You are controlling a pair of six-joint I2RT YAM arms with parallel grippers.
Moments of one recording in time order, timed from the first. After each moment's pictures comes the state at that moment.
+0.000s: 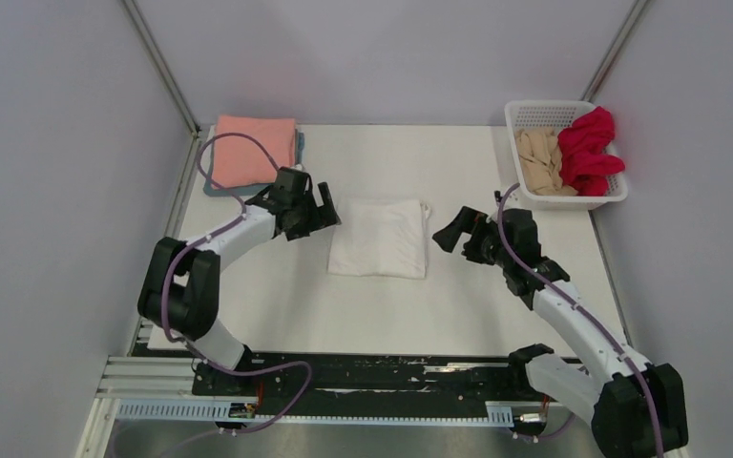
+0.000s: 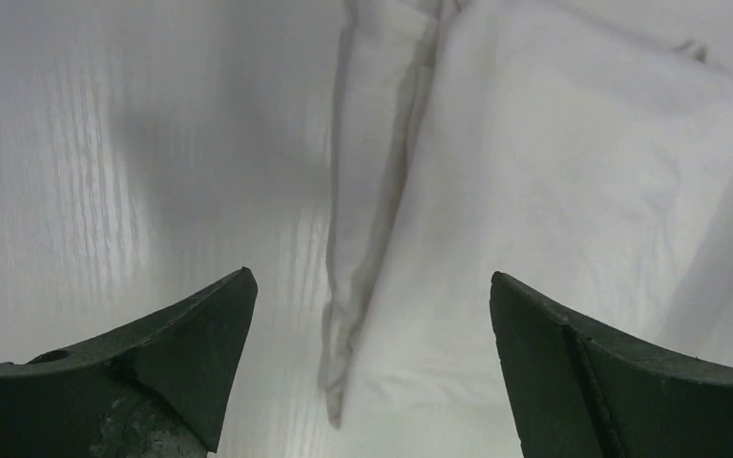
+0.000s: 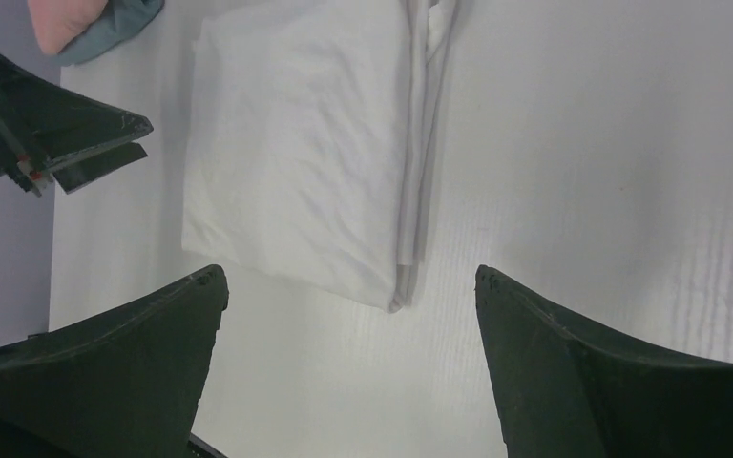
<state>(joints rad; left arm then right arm) -0.38 1.54 0.97 -0.29 0.06 -0.65 0.30 1.01 0.58 -0.11 -0.22 0.62</state>
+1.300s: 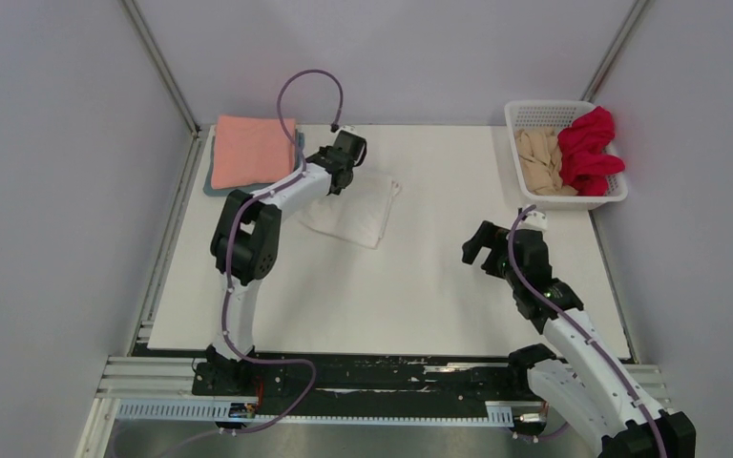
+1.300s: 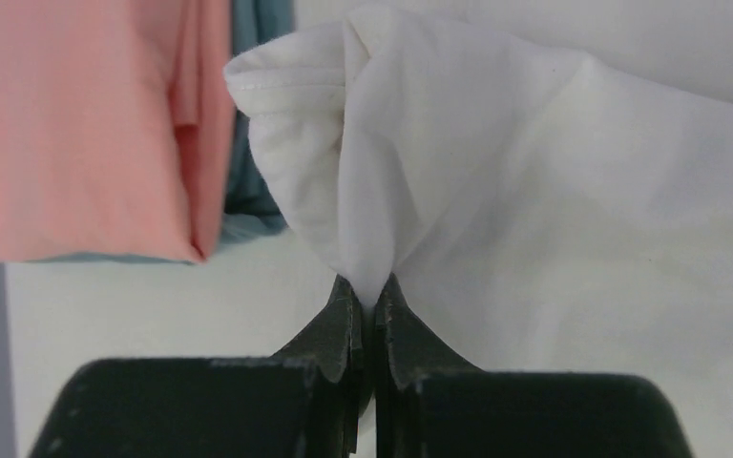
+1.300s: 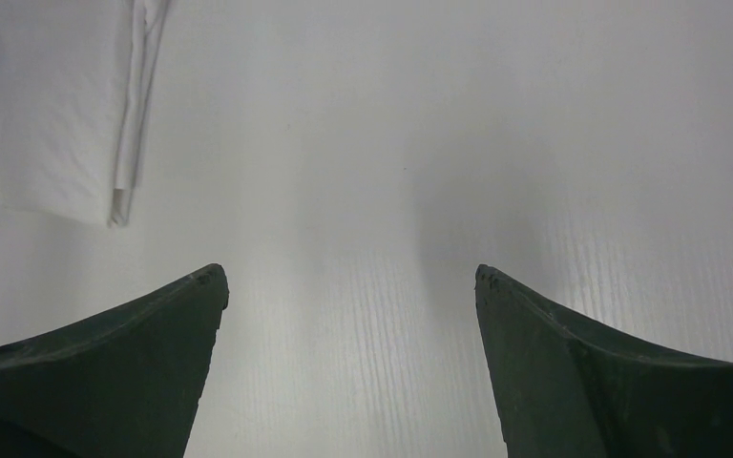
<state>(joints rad) -0.51 2.13 1.69 -0.45 -0.58 -0.17 0.30 0.75 0.50 -0.29 0.16 0.53</state>
